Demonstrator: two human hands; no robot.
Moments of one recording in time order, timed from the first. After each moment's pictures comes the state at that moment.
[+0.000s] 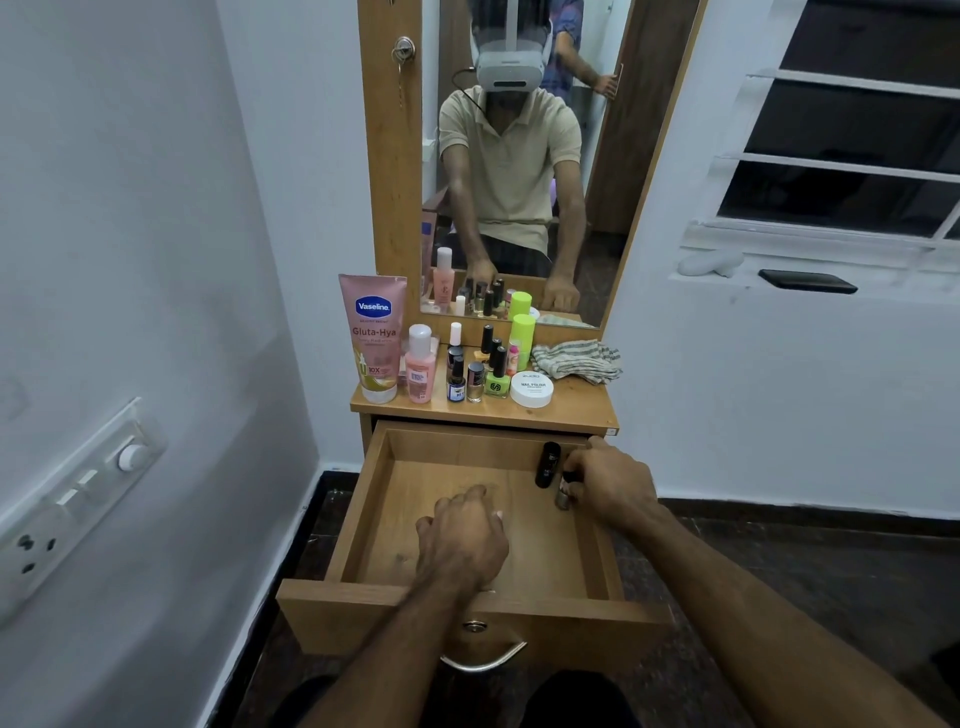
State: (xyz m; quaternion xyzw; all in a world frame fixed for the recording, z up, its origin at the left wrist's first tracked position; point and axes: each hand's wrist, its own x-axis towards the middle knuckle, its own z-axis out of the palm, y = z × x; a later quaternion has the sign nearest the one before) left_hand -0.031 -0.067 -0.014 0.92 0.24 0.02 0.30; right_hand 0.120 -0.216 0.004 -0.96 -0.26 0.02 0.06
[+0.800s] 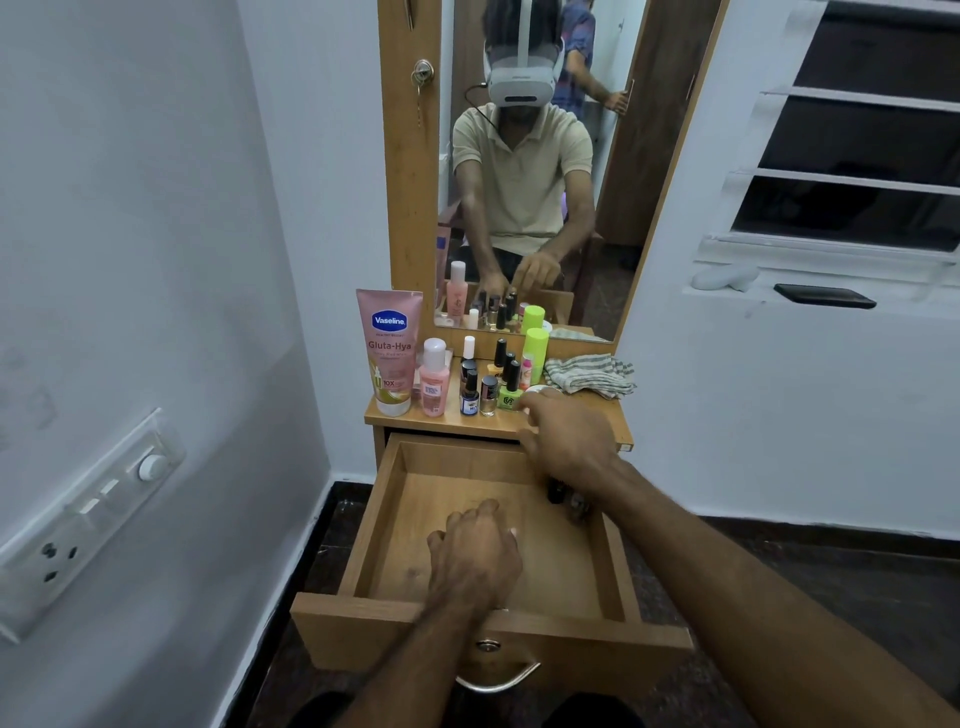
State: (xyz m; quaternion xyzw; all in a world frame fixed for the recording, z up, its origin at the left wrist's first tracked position) left_hand -0.033 -0.069 -0.014 0.92 0.26 0.03 0.30; right_hand 0.107 -0.138 0.070 -0.92 -0.36 -0.10 0.10
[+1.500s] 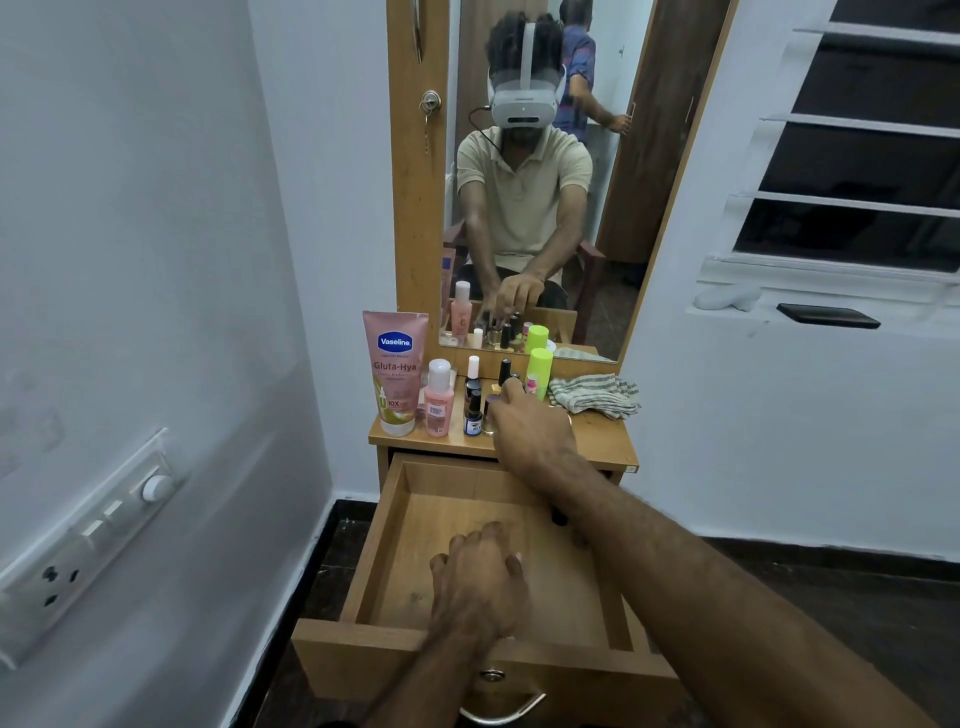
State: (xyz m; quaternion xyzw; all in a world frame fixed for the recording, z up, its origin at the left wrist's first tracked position) left_hand -0.038 -0.070 -0.012 0.92 0.24 0.06 0.30; right_hand 0.106 -0.085 0.080 -0.92 -0.37 -0.12 0.01
